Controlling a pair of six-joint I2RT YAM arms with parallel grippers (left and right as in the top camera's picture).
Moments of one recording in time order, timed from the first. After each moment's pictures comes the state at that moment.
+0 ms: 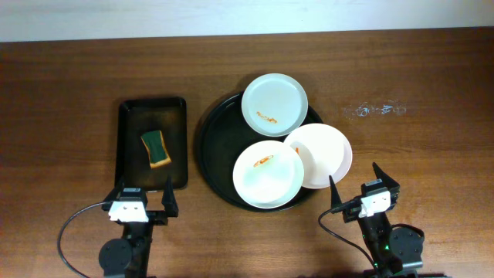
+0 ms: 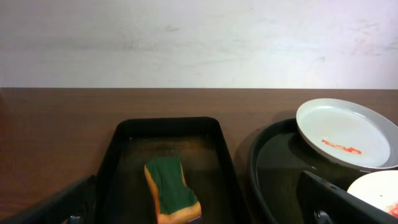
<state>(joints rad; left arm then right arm) 0.06 0.01 0.01 -0.07 0.10 -0.03 0.09 0.02 0.01 -0.06 -0.12 -0.18</state>
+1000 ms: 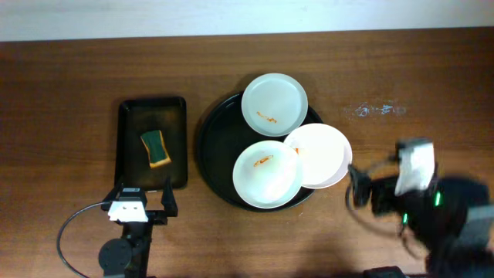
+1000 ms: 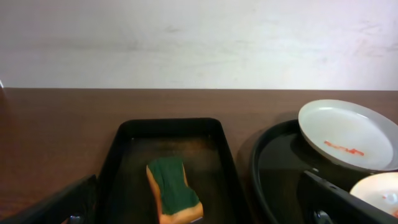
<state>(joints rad) 0.06 0.01 0.01 -0.07 0.09 -0.03 0.09 0.68 1.05 -0.91 -0.13 -0.03</state>
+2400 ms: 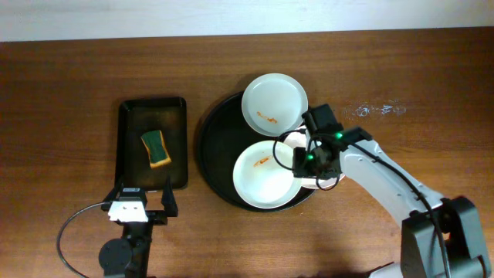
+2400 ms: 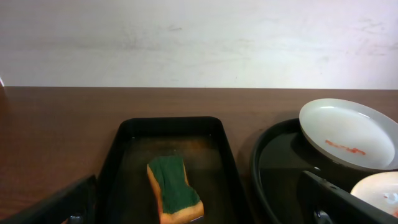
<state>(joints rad) 0.06 0.01 0.01 -0.07 0.08 -0.03 0.35 1.64 1.03 -0.75 -0.18 0.41</state>
